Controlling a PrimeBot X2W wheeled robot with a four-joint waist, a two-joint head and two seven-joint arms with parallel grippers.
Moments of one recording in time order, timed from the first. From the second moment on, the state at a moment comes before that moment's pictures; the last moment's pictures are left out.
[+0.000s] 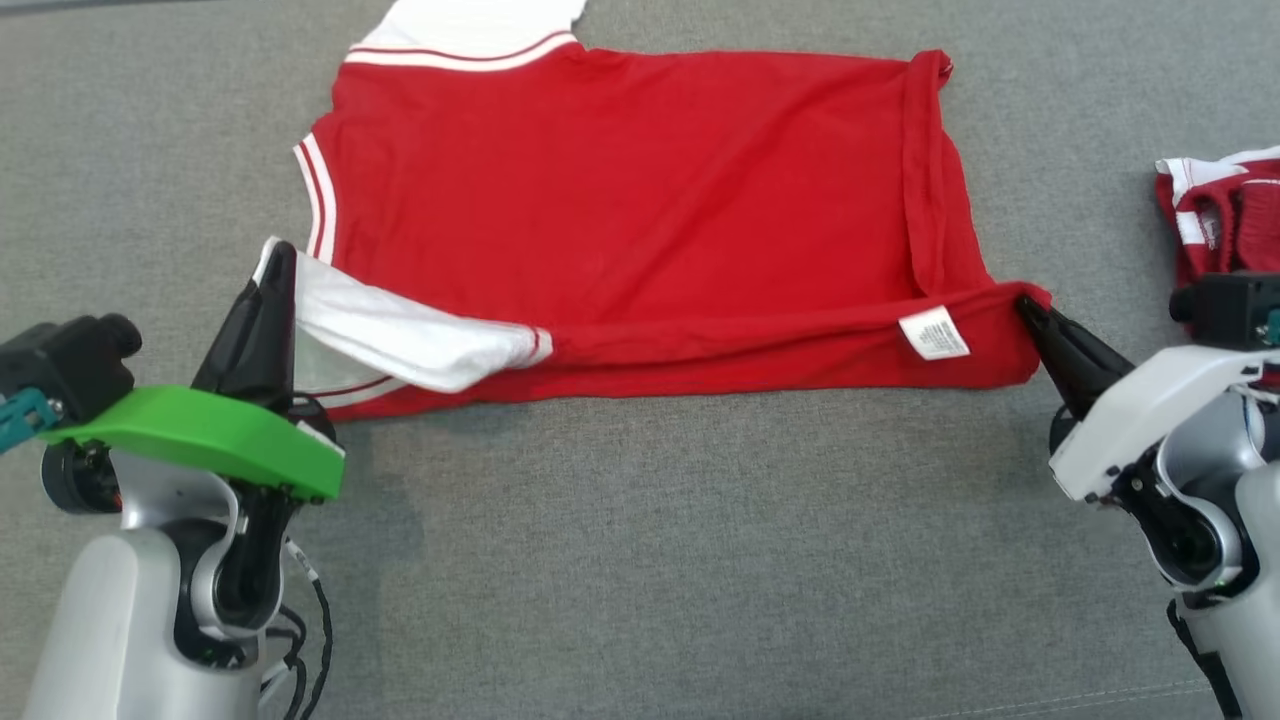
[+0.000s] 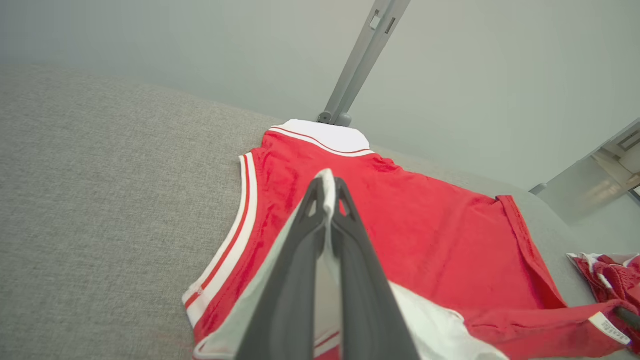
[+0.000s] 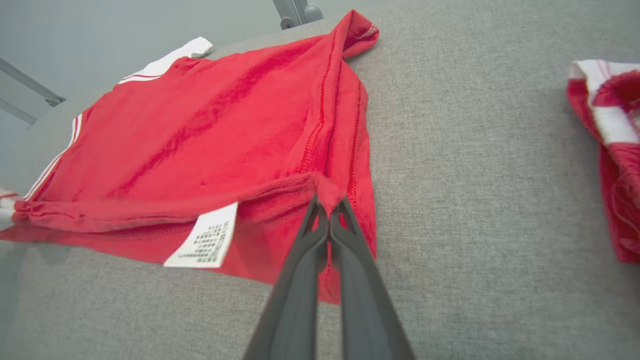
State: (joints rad) left arm -0.28 0.24 -0.13 -0.11 -0.69 0.06 0.18; right arm -0.27 -0.36 0.10 0.03 0.66 0.13 0.32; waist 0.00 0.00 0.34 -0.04
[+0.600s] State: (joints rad) left arm -0.40 0.20 -0.13 0.23 -0.61 -0.01 -0.14; right arm -0.37 -0.38 0.23 0.25 0.64 0.13 -0.06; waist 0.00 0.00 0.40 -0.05
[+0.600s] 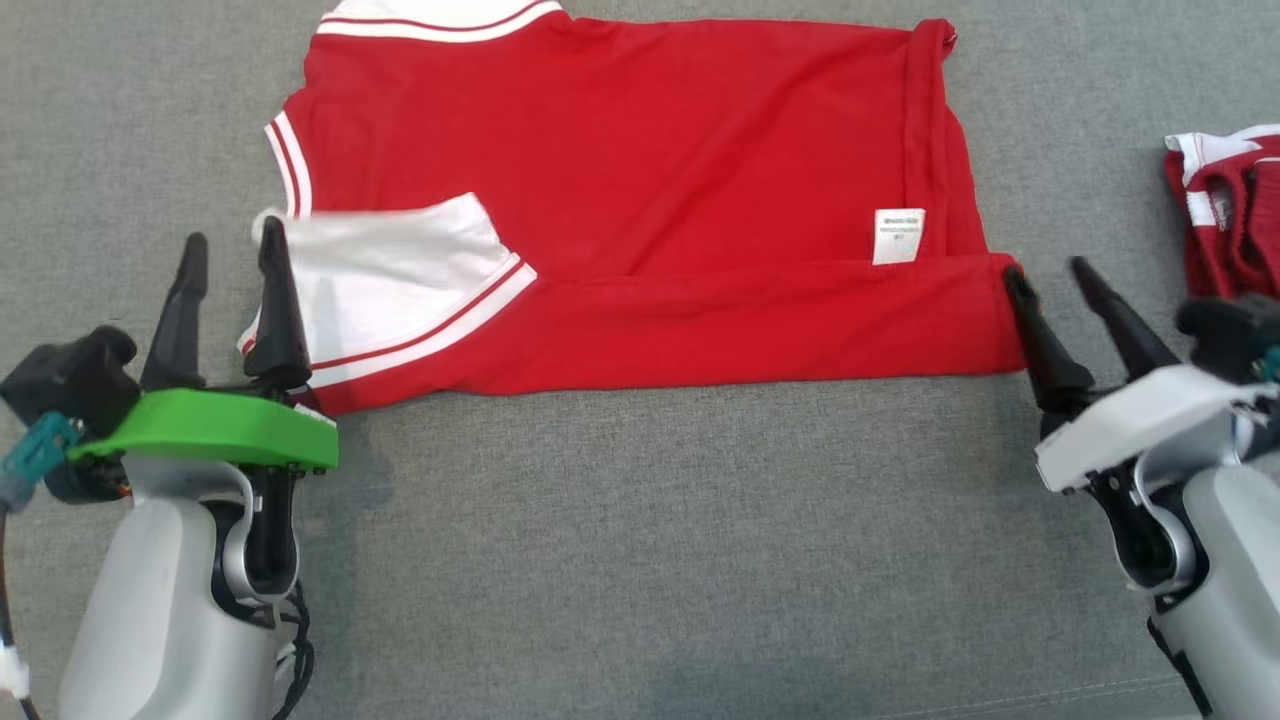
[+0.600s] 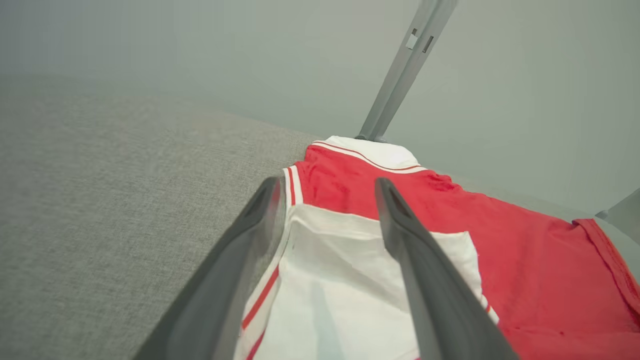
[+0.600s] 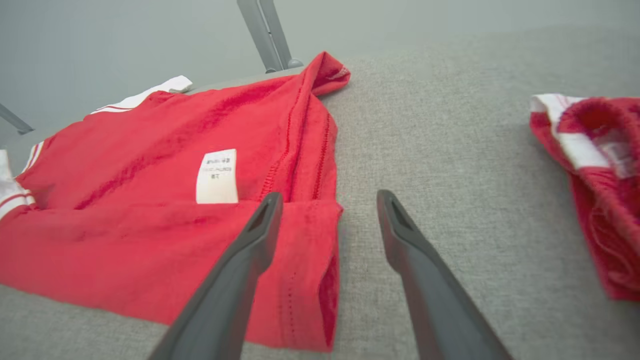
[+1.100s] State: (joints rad) left arm -0.27 0.16 0.00 0.05 -0.30 0.03 -0.26; right arm -0.22 -0.17 -0.03 0.09 0.23 0.13 -0.26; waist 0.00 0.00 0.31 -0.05
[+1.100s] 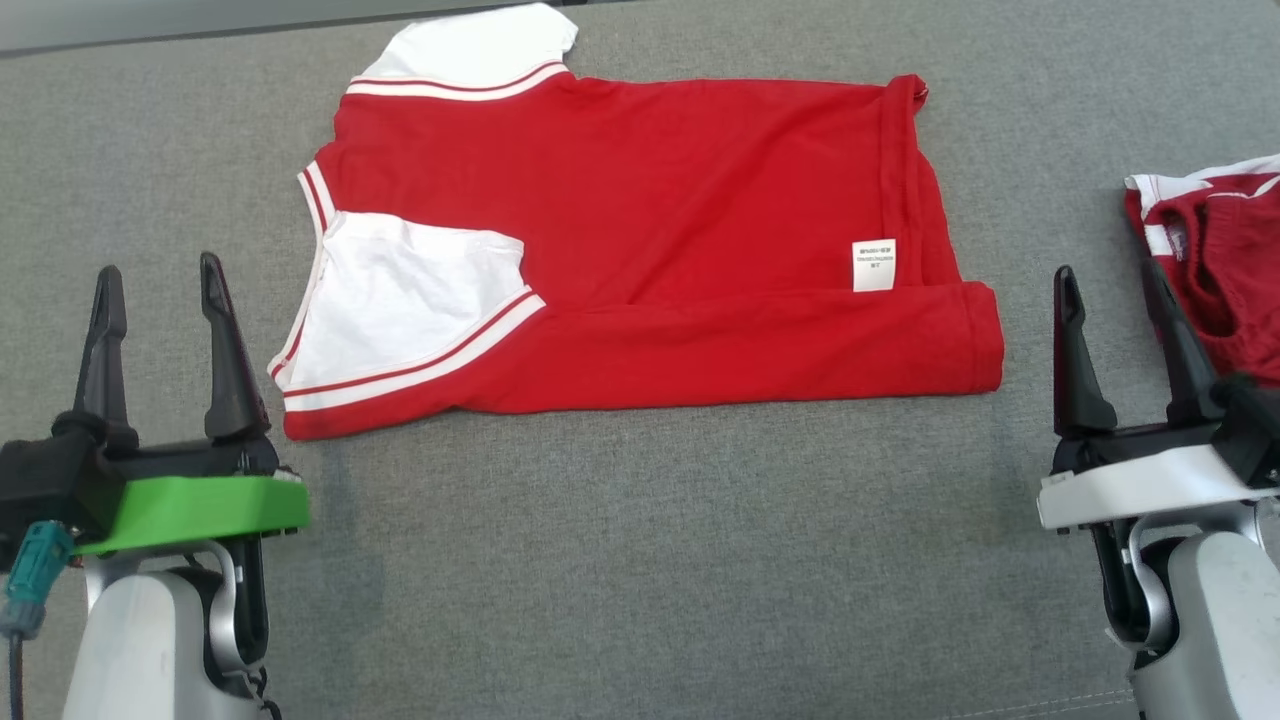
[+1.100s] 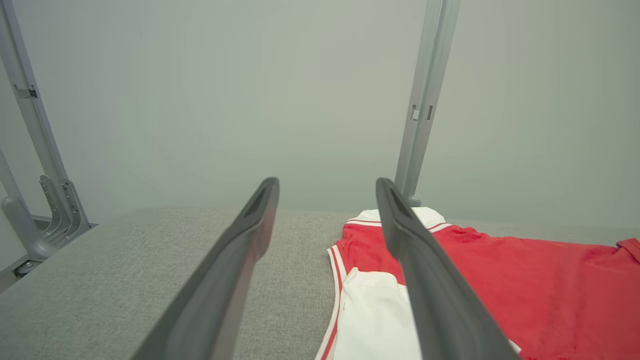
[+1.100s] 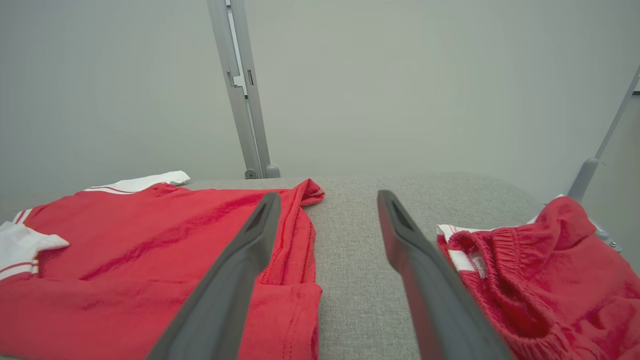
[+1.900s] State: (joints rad) left arm -0.18 0.11 0.02 0.25 -0.19 -0.09 -0.25; right arm -0.17 -0.11 -0.04 0.15 0.19 0.13 -0.26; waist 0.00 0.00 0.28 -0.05
